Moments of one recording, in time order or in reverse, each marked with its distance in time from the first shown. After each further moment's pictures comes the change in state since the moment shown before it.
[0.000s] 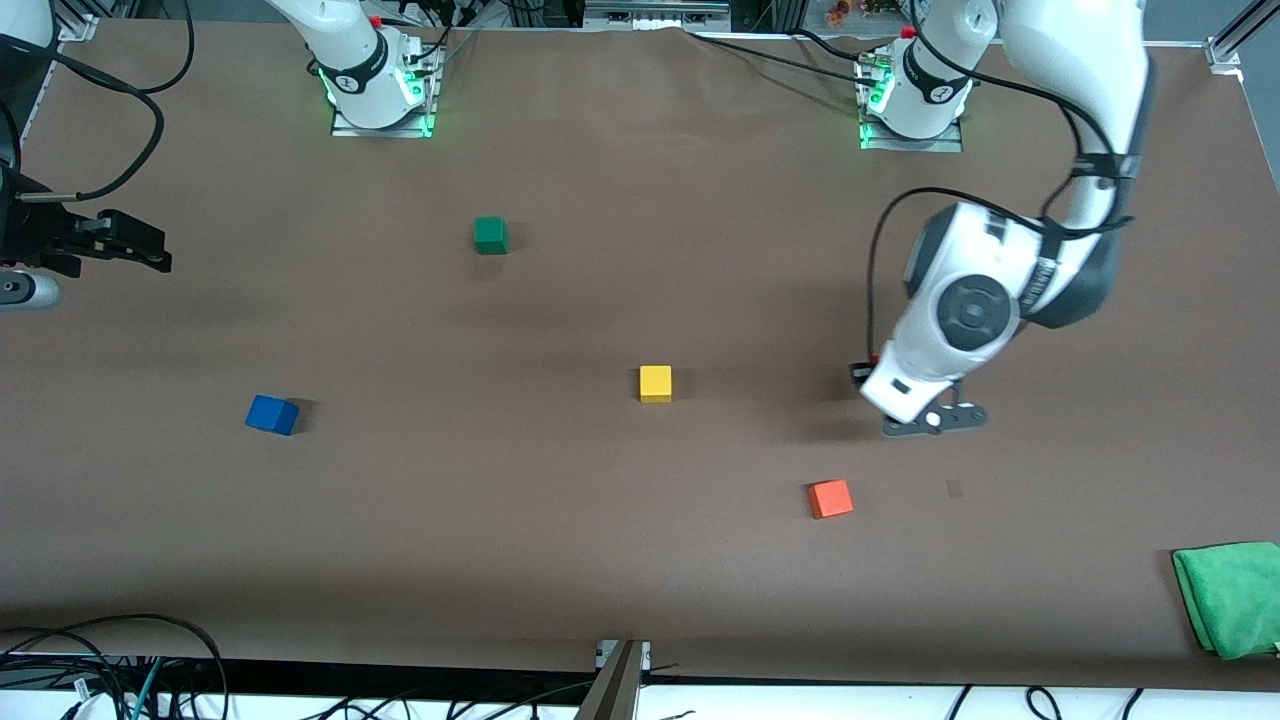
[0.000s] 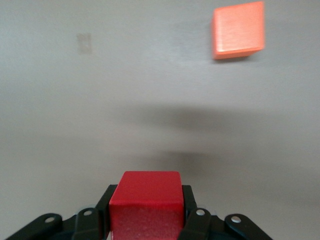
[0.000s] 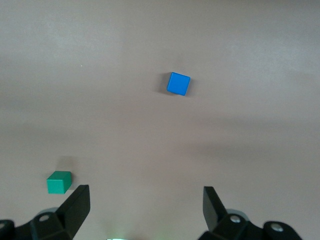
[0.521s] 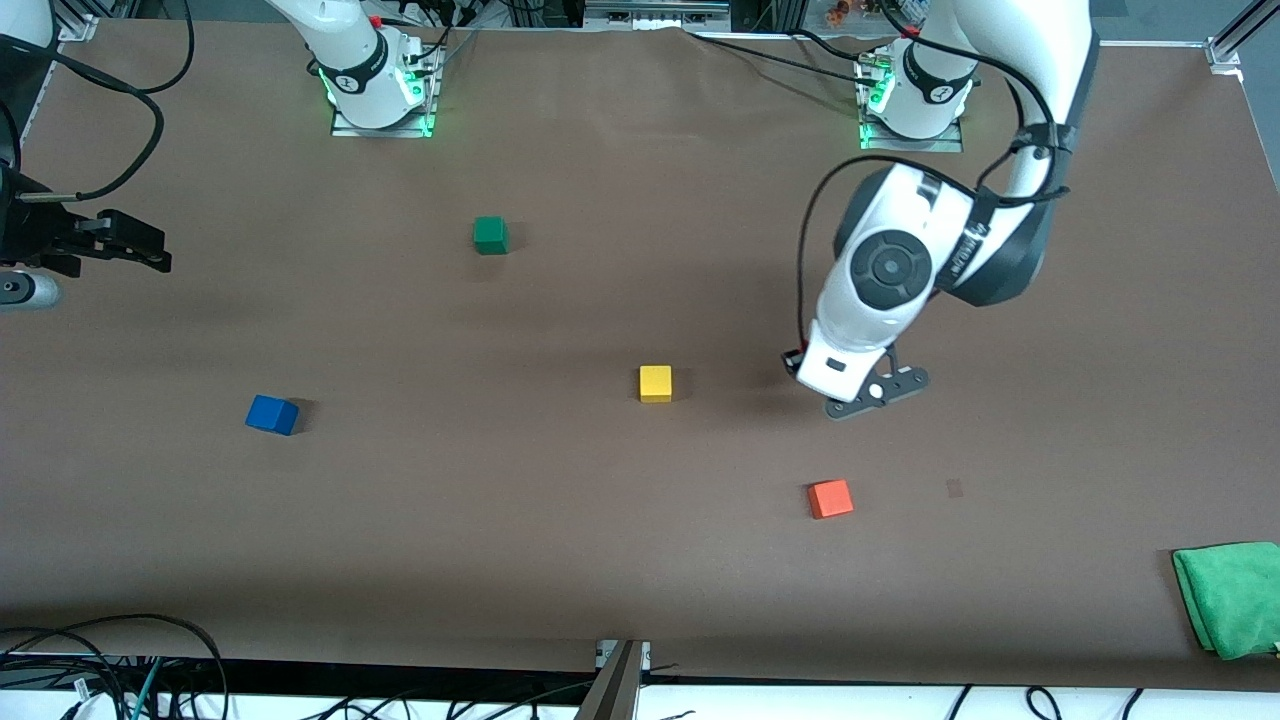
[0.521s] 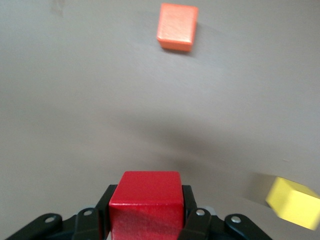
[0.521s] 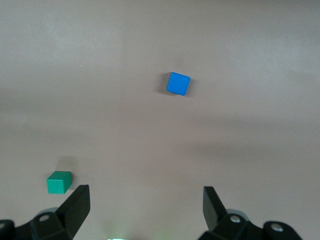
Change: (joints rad) left arm -0.139 0.009 -0.003 0.129 -0.076 -0.087 -0.334; right arm 0.000 0.000 0.000 0.000 0.000 0.000 0.000
